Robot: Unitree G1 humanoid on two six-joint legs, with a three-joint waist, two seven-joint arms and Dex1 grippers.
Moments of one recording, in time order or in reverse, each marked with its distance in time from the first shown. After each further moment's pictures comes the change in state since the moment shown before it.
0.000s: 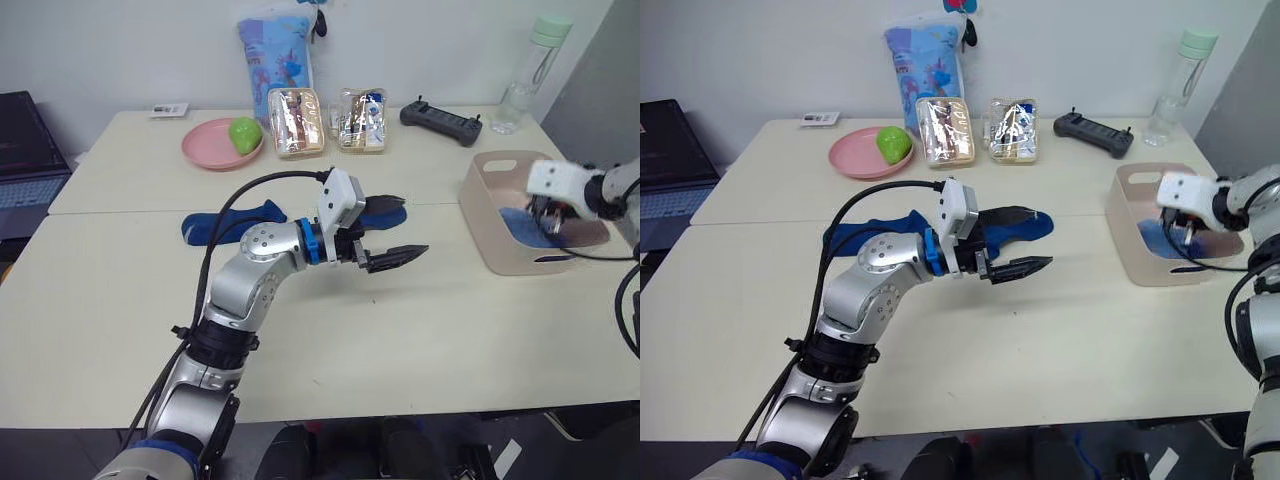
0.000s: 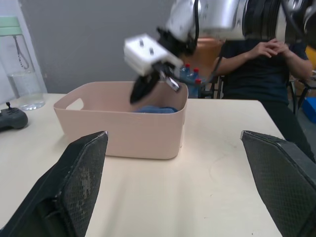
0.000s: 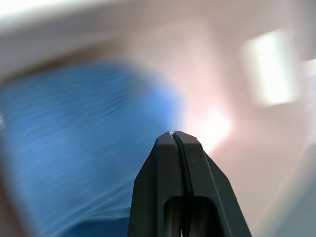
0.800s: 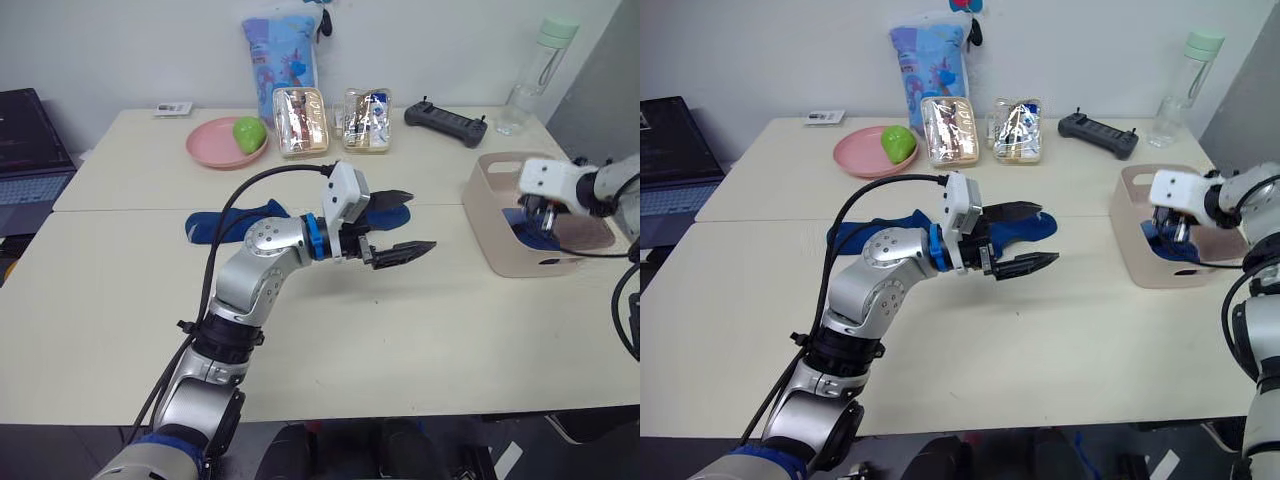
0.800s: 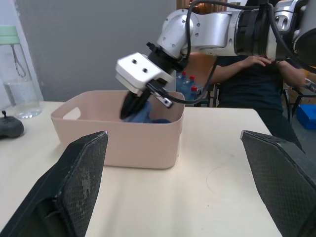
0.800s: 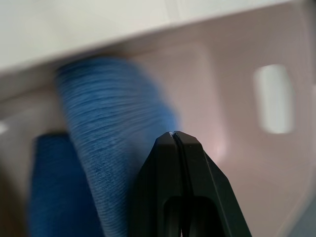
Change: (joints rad) left arm -0.017 -0.043 -0.002 0.025 -0.014 -0.004 -0.012; right arm 0.096 0.012 0.081 -0.018 -0.039 -0.041 0.069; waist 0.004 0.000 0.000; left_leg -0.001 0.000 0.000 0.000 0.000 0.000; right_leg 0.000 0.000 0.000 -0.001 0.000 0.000
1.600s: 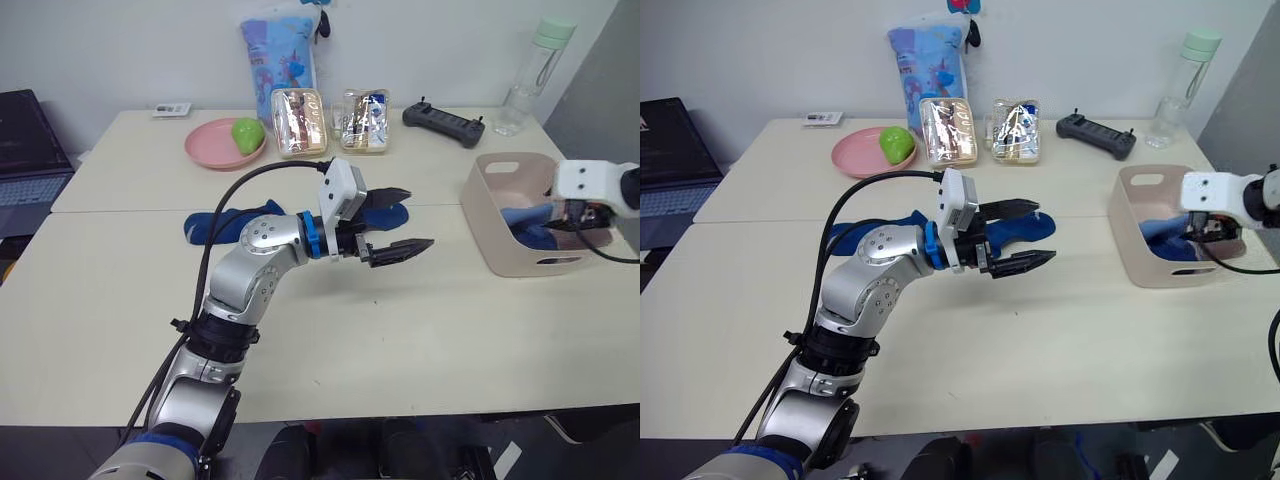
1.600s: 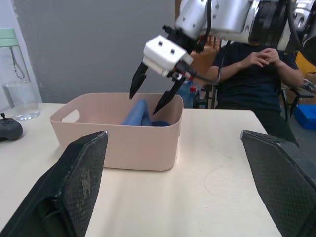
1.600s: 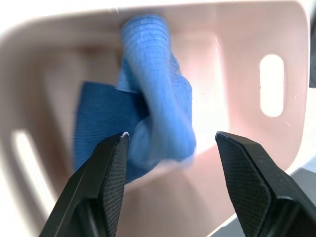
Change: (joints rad) left arm -0.023 0.023 0.003 -0.019 -0.030 0.018 -0.001; right arm 0.073 -0.206 -0.027 -0.325 0.151 0.043 0.286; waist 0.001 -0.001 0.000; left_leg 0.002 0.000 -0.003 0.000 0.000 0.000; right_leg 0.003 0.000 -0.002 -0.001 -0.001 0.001
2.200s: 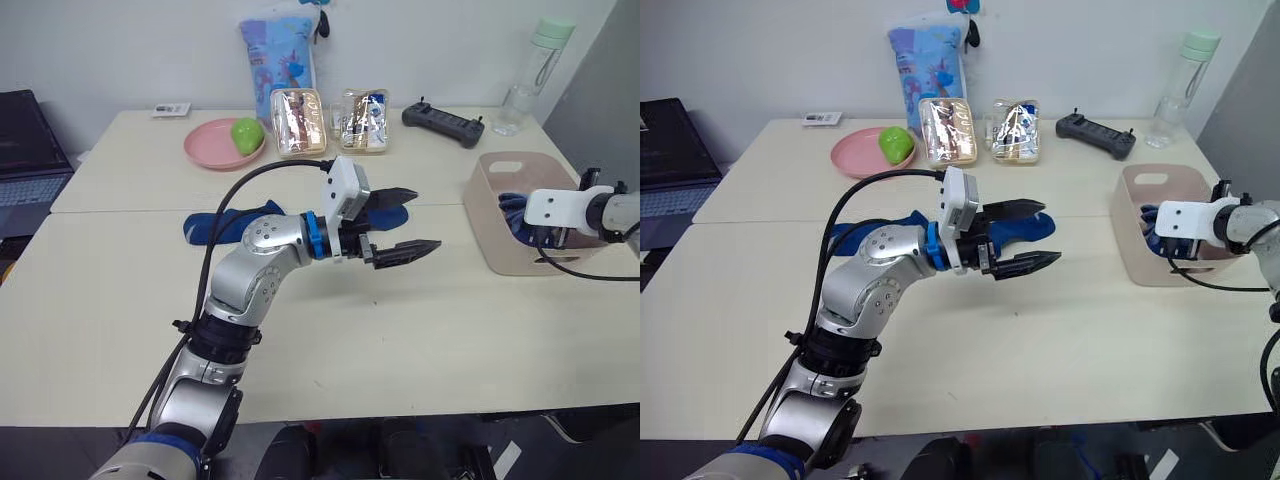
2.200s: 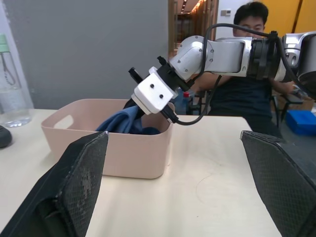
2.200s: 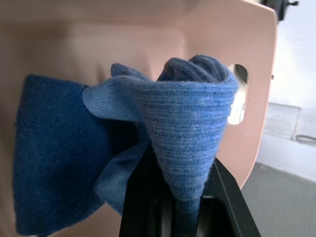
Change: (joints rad) left arm 0.001 -0.004 0.000 -0.037 -0.019 0.030 0.016; right arm 0.228 0.037 0.056 -0.096 -0.119 -0.084 -0.581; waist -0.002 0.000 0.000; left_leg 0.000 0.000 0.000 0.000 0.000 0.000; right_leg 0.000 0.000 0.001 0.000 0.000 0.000
